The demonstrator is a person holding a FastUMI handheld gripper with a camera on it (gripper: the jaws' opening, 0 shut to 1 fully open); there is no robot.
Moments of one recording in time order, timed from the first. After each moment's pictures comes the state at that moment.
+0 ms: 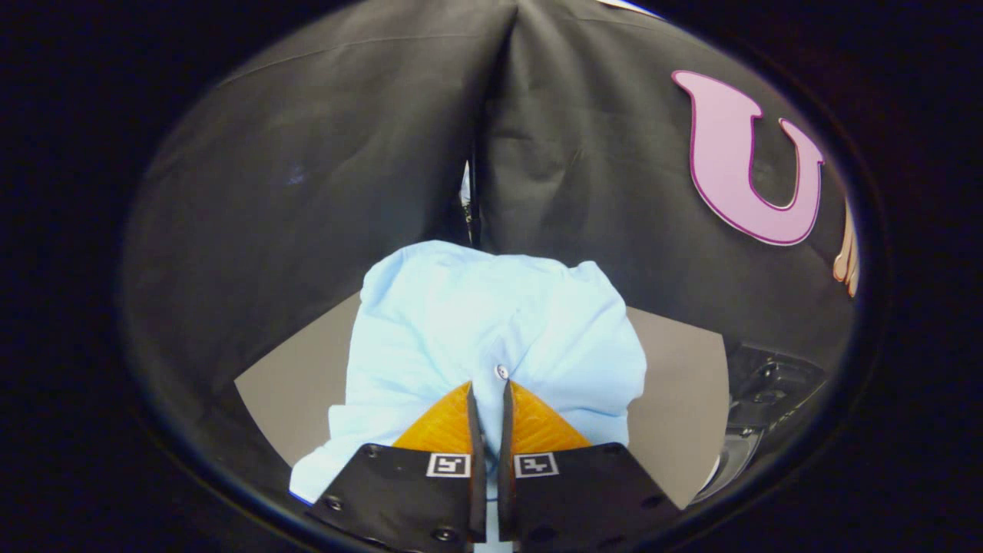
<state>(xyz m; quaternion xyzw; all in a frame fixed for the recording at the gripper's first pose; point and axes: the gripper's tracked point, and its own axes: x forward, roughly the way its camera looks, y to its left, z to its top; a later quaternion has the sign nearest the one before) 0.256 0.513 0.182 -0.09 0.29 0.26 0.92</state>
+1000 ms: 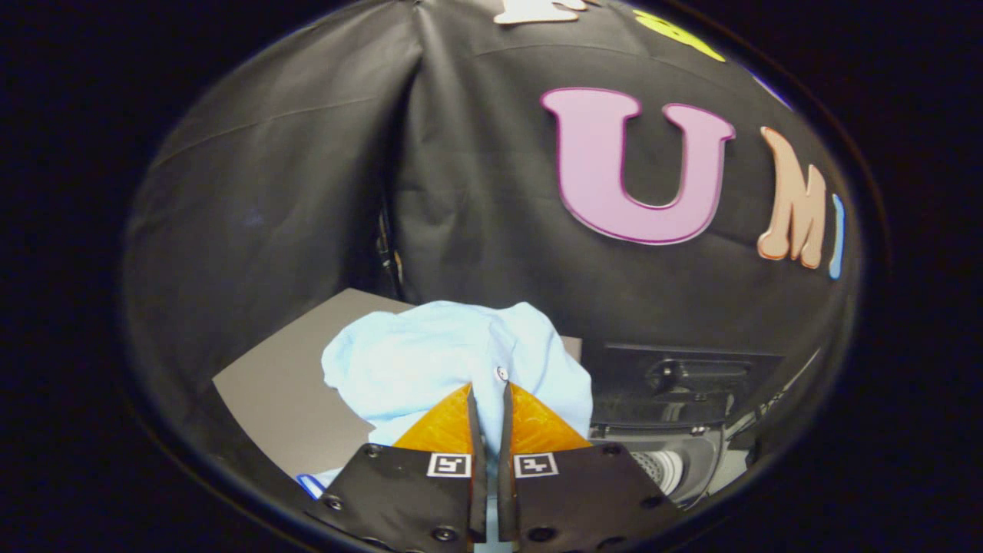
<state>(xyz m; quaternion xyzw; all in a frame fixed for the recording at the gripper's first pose) 0.272 0.349 0.233 -0.04 0.21 0.15 0.96</state>
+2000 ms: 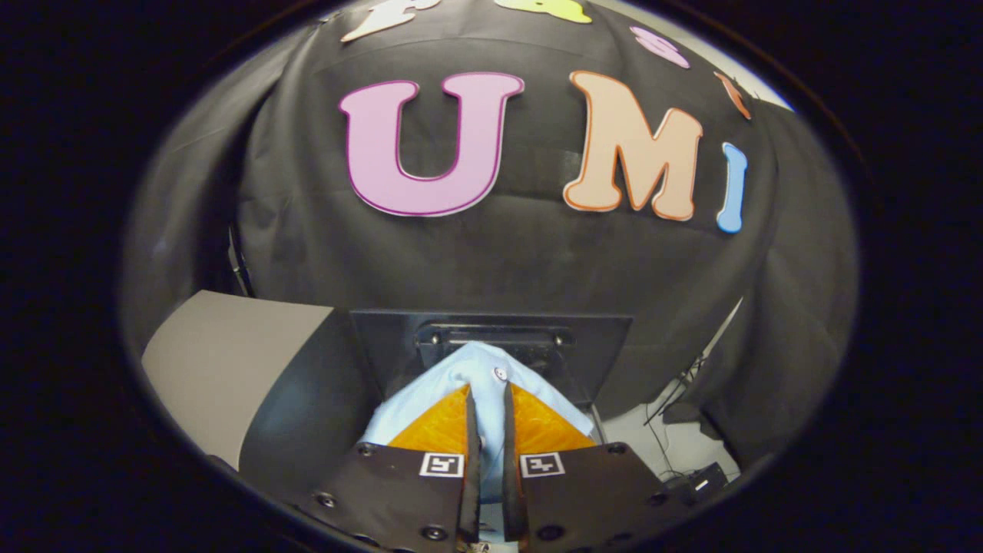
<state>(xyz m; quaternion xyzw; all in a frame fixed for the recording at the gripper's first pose) 0.284 0.115 0.189 -0.02 0.22 -0.04 0.97</state>
